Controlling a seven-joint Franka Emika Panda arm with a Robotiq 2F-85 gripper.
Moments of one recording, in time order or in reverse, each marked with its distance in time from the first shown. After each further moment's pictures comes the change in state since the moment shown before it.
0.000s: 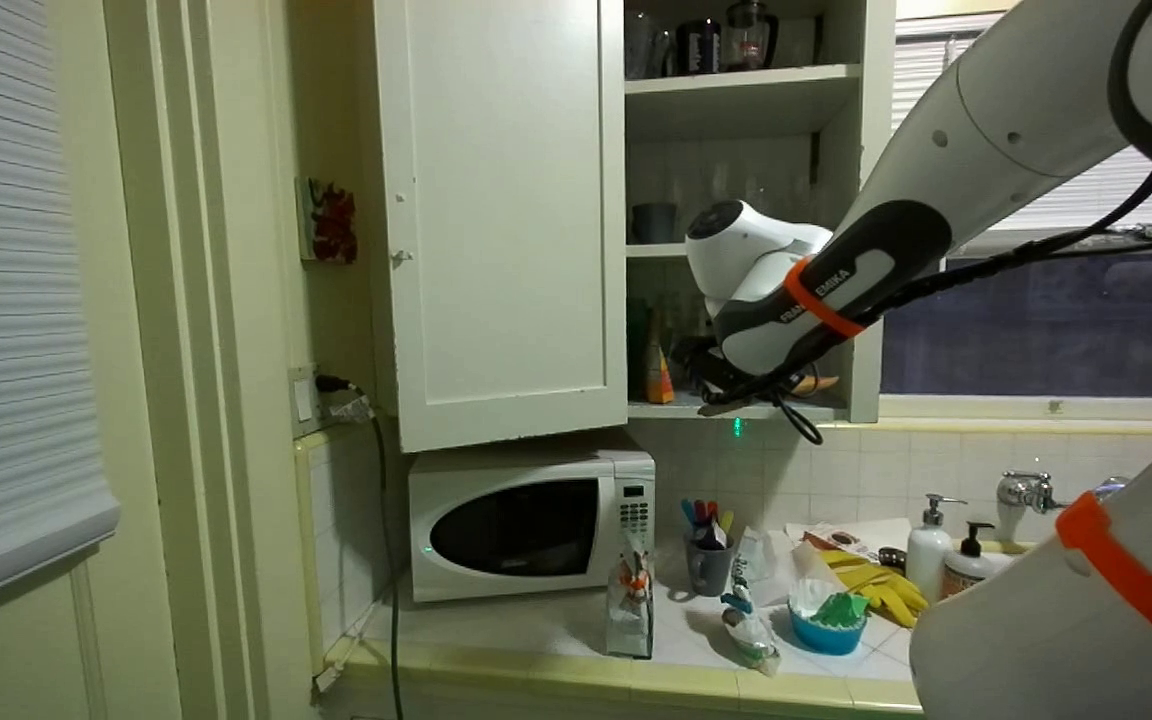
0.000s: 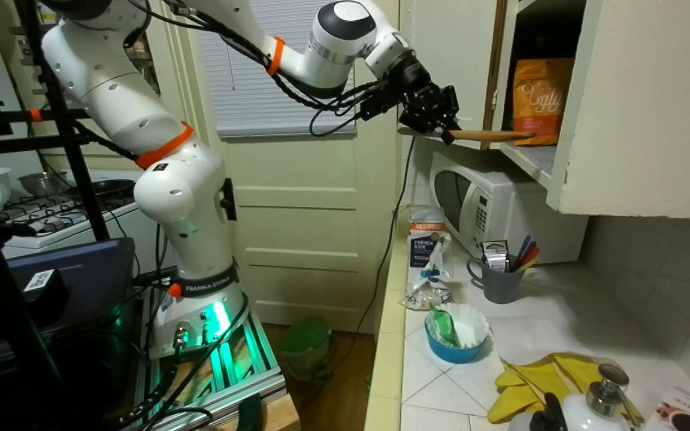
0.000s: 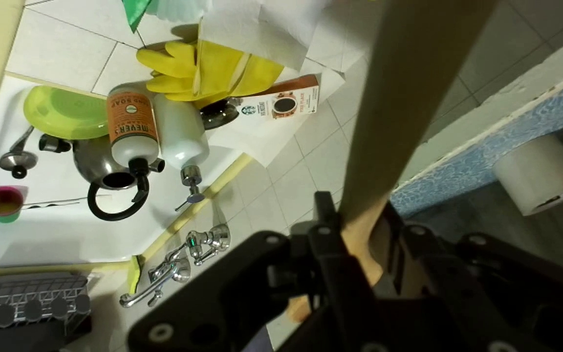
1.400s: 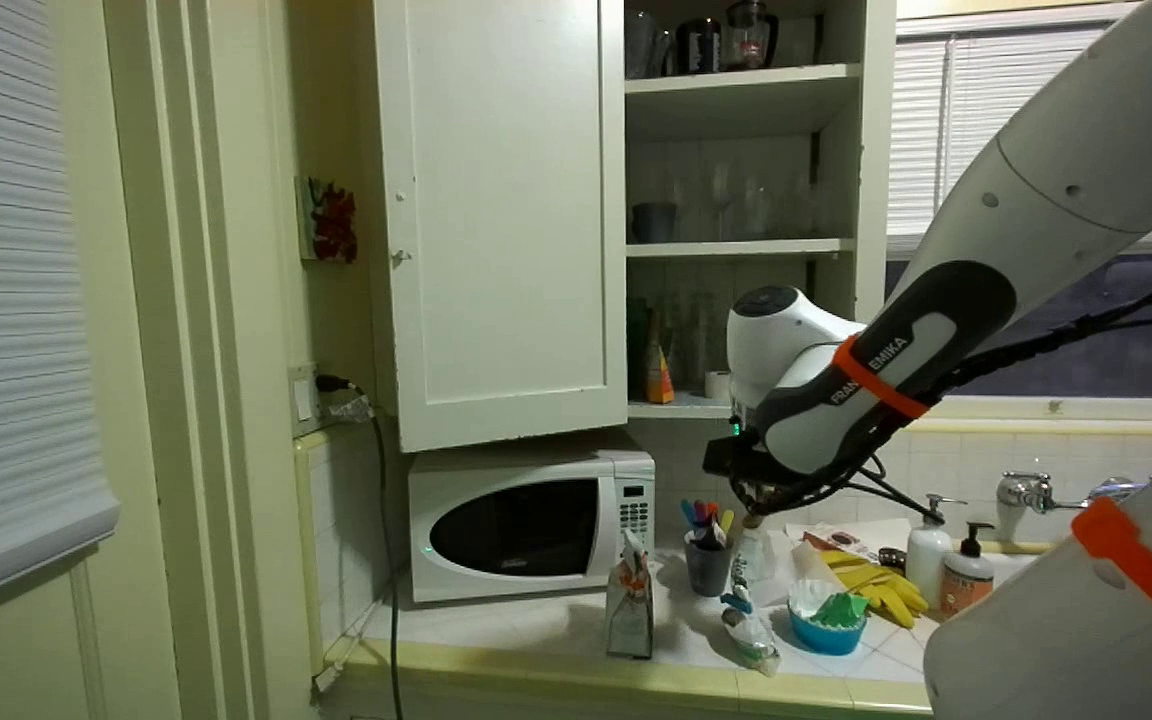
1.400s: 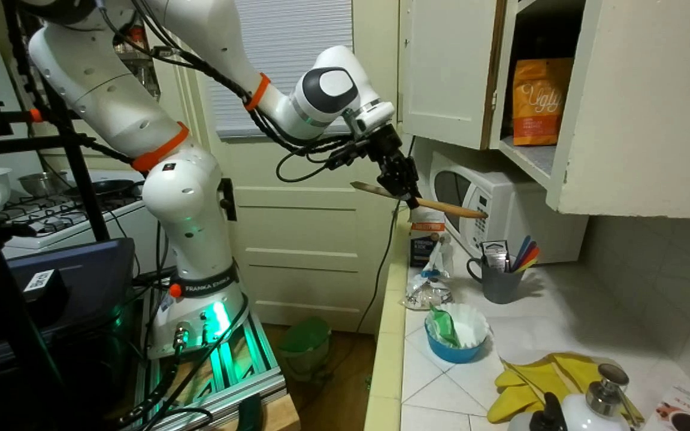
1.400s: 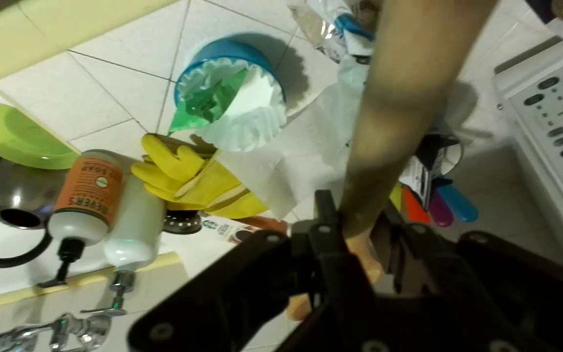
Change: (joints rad) arm 0.141 -0.023 -0.200 -0.306 0.033 0.265 -0.510
